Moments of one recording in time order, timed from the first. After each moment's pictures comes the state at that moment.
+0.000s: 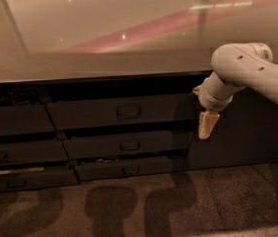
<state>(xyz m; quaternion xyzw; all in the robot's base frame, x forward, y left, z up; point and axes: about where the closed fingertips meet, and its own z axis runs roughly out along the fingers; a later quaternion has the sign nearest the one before) 0.625 -0.225 0.706 -0.70 0.70 -0.06 0.15</state>
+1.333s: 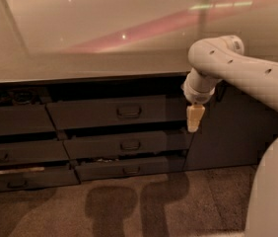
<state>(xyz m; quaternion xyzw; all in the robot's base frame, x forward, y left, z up) 0.662 -0.200 0.696 -0.71 0.70 -0.07 0.11</state>
